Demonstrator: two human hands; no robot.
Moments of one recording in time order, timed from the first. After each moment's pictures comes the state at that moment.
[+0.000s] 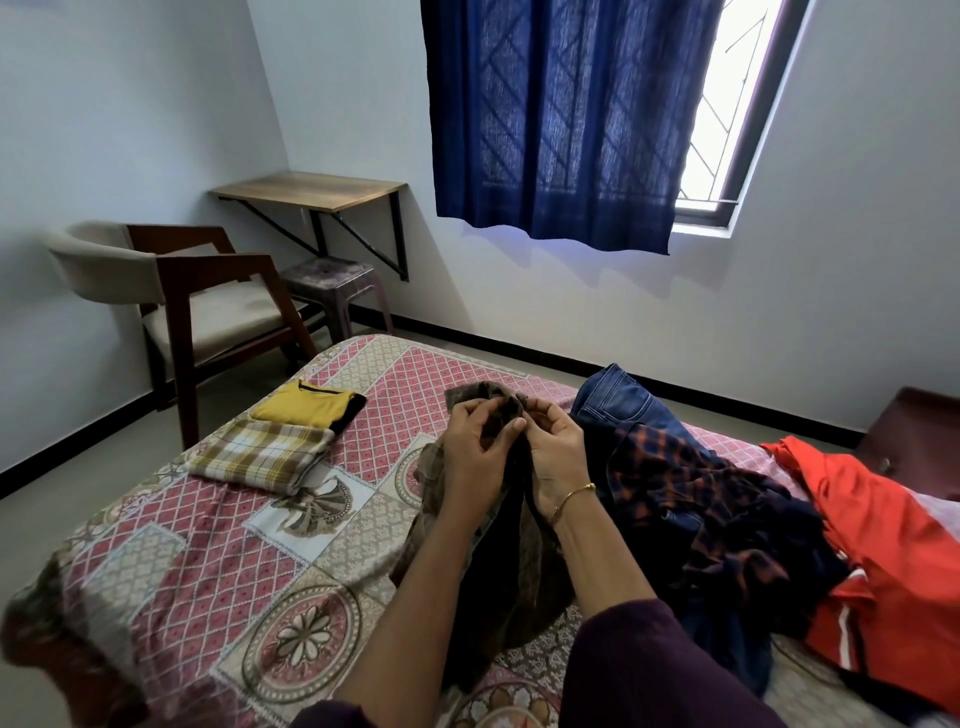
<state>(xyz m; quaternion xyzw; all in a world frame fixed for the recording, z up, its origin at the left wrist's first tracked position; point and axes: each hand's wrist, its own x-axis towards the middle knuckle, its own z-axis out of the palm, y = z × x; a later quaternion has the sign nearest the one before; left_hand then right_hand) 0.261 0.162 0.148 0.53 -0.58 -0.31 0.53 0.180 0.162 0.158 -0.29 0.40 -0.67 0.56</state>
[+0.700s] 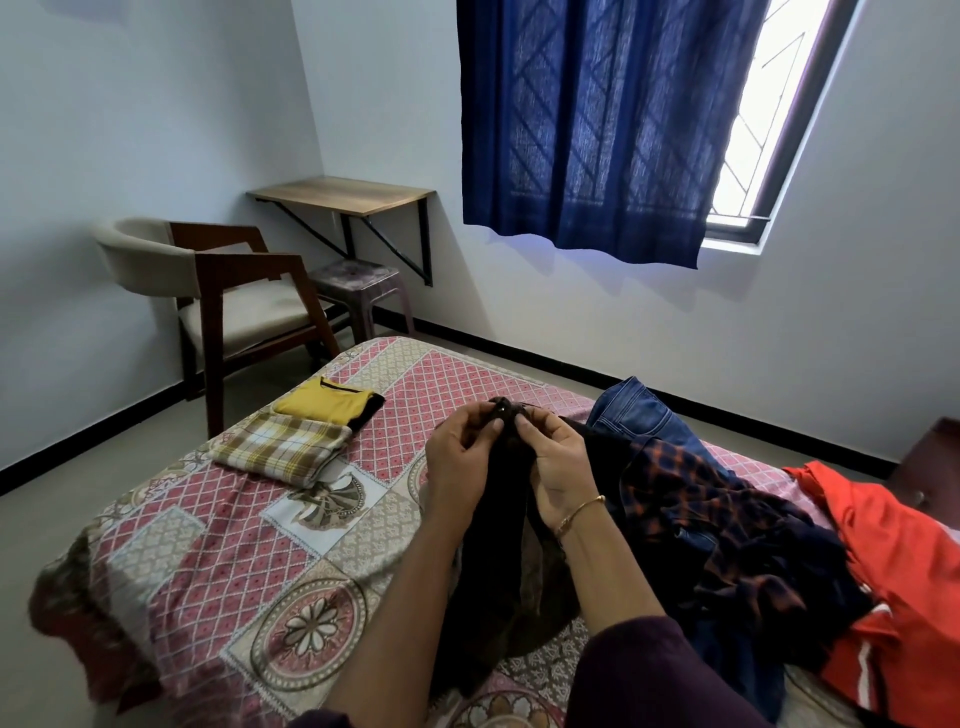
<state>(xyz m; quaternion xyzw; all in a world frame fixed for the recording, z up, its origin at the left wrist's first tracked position) 0.278 0.171 0.157 0.52 -0.50 -0.34 0.60 0.183 0.176 0.171 -0.29 0.36 -0.63 0.63</state>
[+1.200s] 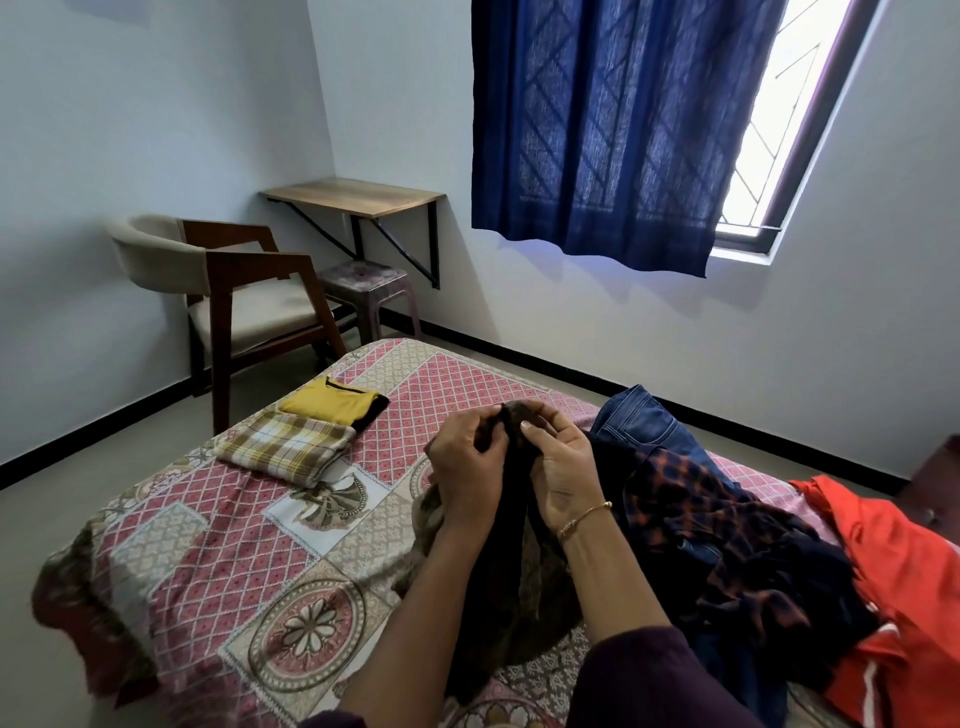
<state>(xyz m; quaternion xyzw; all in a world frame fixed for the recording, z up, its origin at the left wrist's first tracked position) 0.268 0.172 0.155 0.55 -0.55 -0.08 0.62 0.182 0.176 0.175 -0.29 0.31 -0.64 0.65</state>
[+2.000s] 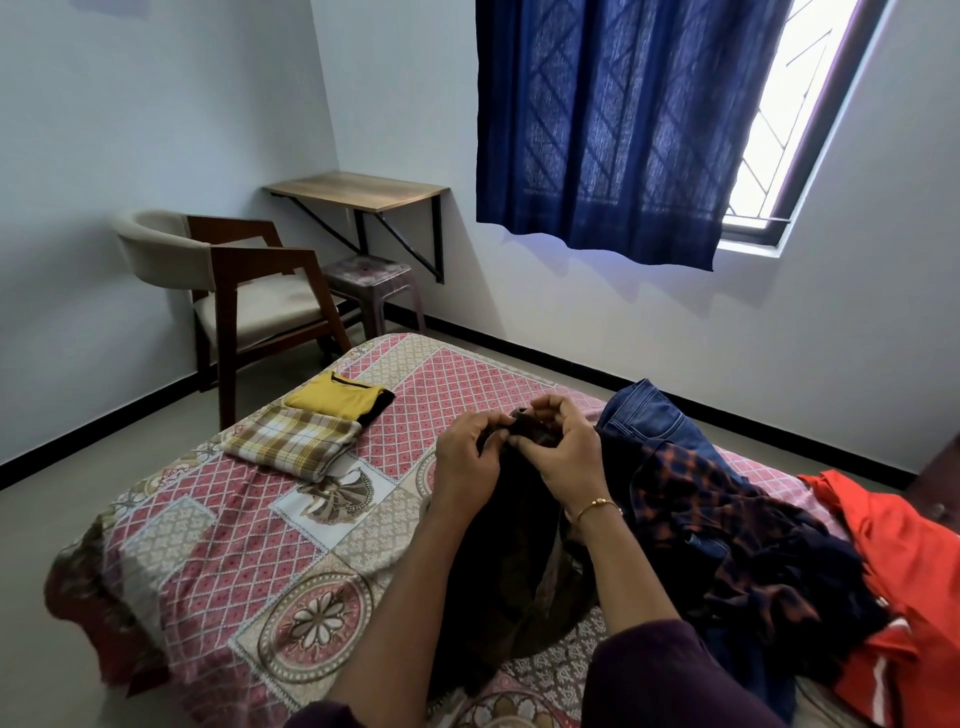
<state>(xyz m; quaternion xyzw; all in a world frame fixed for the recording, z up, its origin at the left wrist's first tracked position) 0.288 0.169 0.154 0.55 -0.63 -0.18 0.51 0.168 0.160 0.160 -0.60 0.51 -0.52 0.33</state>
